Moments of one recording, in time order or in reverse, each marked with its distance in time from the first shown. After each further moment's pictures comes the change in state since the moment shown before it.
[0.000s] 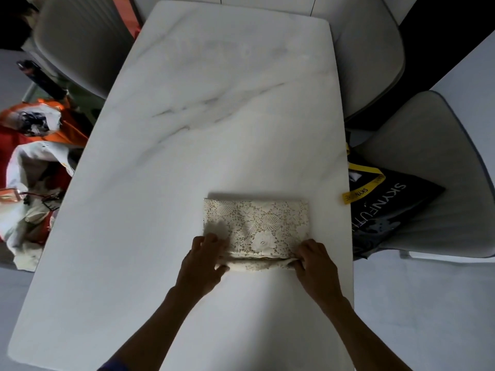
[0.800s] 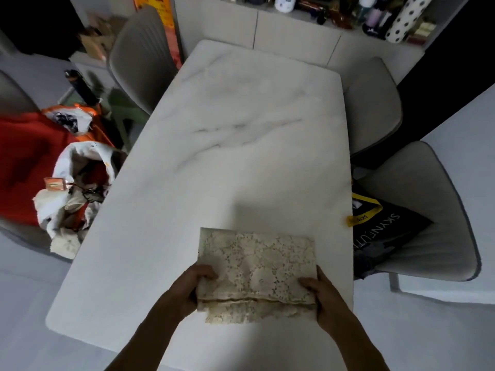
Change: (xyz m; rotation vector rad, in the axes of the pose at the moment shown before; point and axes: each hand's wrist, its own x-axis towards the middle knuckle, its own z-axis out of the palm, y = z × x) left_hand -0.078 -0.042 -0.057 -1.783 -0.351 -0.700; right_hand -0.040 -0.067 -0.046 1.453 -0.300 0.756
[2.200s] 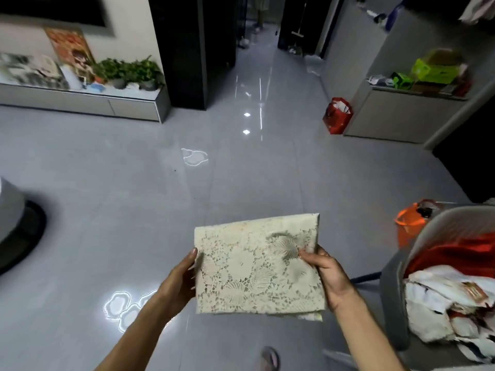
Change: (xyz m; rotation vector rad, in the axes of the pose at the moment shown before) left_hand -0.609 -0.398 -0.575 -0.960 0.787 0.853; right_hand -0.417 0.493 0.675 -0.923 -1.273 0.376
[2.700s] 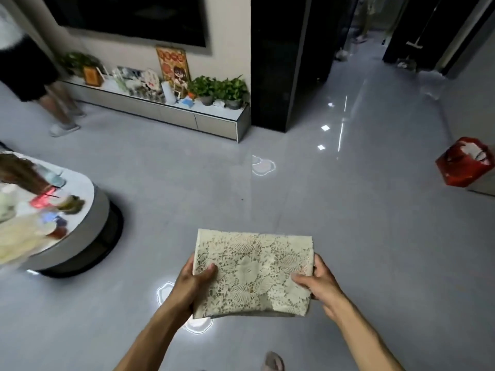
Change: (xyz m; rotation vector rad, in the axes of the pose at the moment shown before) left_hand 0.169 0.263 -0.135 -0.081 0.377 0.275; right_hand 0.407 -0.073 0.182 -0.596 0.008 0.088
